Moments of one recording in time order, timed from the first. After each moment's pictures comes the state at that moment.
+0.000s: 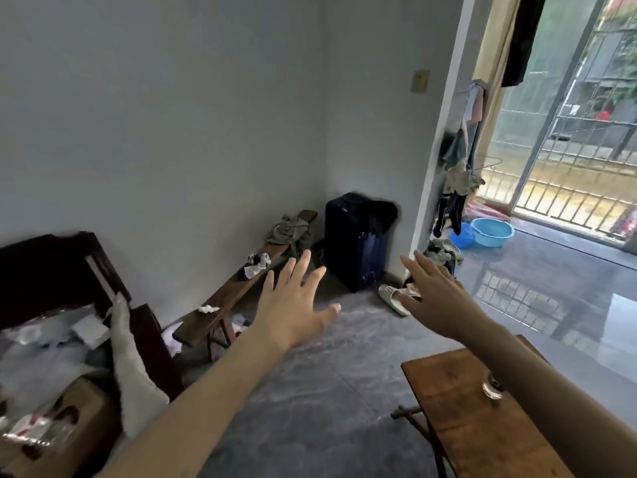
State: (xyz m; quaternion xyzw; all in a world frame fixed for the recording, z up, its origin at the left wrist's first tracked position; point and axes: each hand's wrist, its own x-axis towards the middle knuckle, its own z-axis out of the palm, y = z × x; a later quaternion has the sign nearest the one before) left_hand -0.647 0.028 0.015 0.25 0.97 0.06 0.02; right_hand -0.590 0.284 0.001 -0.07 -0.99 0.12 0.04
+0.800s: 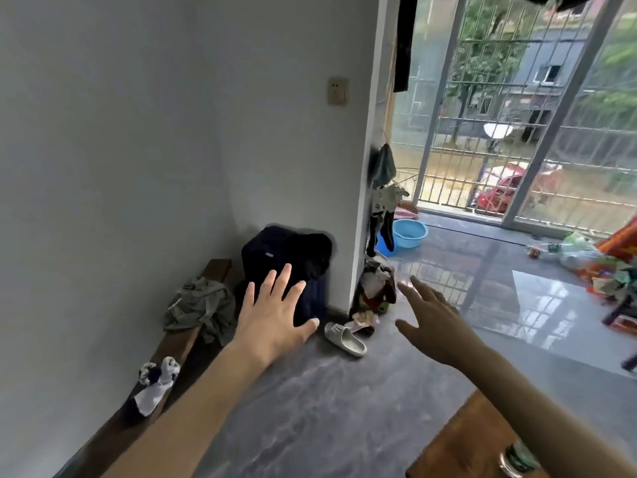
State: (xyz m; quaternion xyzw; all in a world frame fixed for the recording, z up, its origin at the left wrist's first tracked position) left_hand -1.071 0.187 -0.013 0.40 0.92 0.04 0.04; right_hand -0.893 0.406 -0.021 -0.26 -0.96 0.12 0.03
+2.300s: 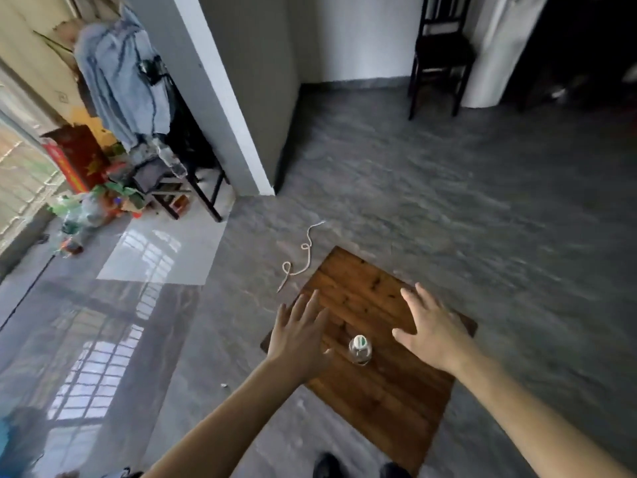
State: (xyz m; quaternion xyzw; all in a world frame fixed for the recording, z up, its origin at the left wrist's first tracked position) left_hand -0.852 0.783 -0.181 0.96 0.15 -0.24 0.05; right_hand -0.711 0.581 -0.182 -0.92 -0.28 0.26 0.08
